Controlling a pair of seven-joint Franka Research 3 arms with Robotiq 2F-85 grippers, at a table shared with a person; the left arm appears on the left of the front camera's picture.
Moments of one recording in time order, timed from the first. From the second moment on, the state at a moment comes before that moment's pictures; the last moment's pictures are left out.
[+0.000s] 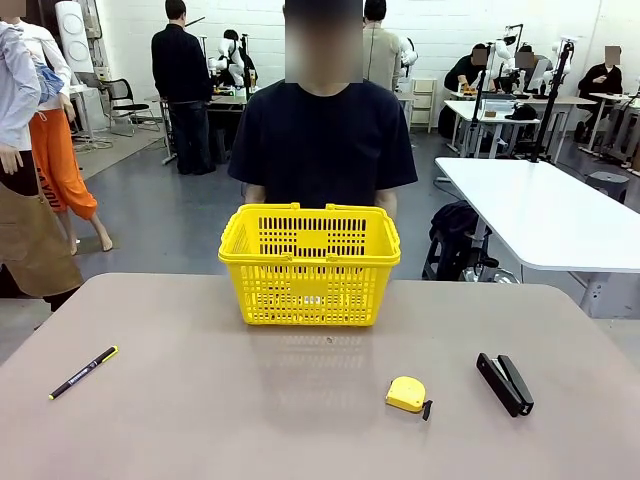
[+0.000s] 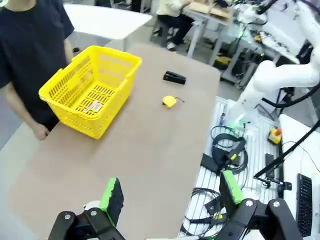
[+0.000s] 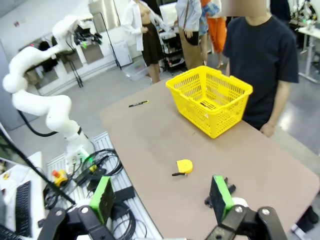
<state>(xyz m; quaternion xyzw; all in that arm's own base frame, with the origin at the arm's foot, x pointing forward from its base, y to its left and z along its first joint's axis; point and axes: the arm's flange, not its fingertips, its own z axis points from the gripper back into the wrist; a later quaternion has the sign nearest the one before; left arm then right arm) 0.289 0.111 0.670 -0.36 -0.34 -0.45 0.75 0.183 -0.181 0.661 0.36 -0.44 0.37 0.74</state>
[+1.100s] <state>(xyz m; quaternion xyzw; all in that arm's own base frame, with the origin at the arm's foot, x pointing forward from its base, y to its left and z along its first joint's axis) 0.289 0.093 0.658 -0.27 -0.34 -0.45 0.78 0.182 -0.181 0.661 0.36 -0.44 0.37 0.74</state>
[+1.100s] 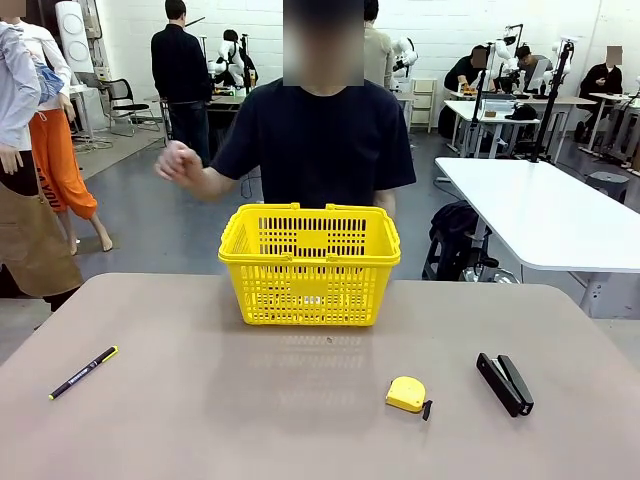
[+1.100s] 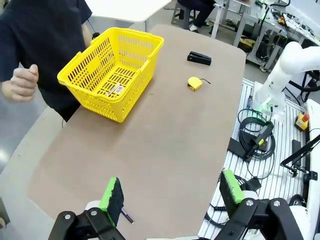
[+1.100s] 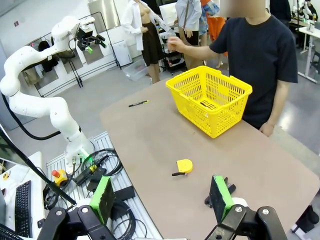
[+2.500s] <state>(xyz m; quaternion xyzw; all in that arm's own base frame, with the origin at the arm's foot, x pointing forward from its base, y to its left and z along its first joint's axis) 0.291 0.094 0.658 -0.27 -0.34 -0.45 0.78 0.182 -0.181 0.661 0.36 -0.44 0.37 0.74</state>
